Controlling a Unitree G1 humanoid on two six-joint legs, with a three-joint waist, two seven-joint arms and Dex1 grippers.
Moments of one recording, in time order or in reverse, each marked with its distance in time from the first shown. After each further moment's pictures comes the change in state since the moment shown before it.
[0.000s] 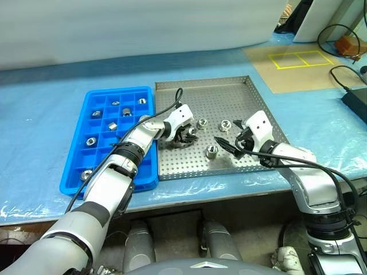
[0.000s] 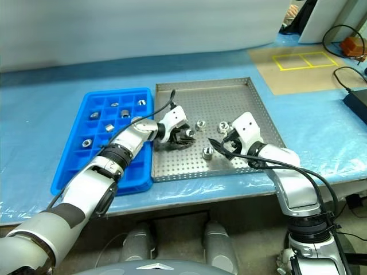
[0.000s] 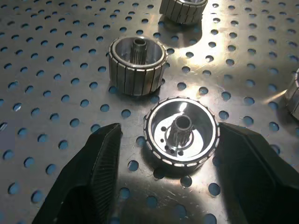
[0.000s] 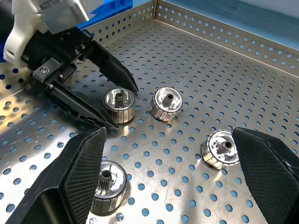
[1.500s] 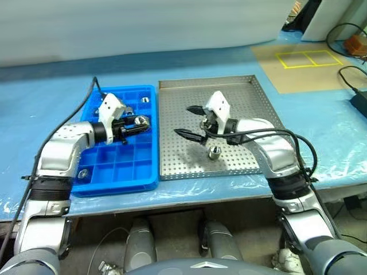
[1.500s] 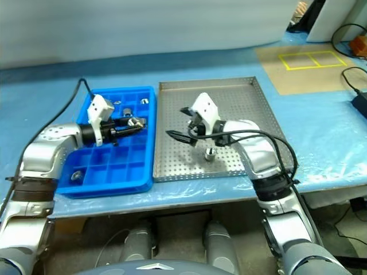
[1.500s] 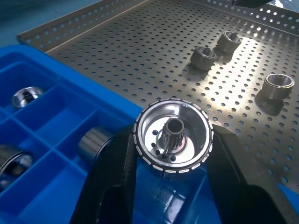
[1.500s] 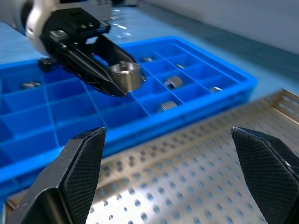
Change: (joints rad) left arm 0.510 0.467 0.386 -0.985 -0.384 0.509 -0.120; right arm -0.392 0.169 0.223 0.306 0.052 -0.140 0.270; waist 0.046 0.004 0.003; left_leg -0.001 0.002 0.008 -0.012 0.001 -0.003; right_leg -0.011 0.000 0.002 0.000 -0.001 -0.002
